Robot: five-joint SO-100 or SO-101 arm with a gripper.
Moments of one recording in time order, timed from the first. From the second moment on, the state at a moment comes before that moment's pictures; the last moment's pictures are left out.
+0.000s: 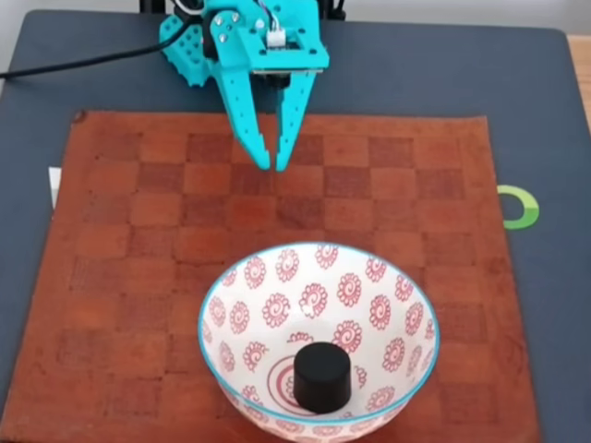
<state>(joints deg) -7.4 194.3 183.1 65.6 84.2</state>
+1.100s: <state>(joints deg) -7.3 194.3 183.1 68.6 84.2</state>
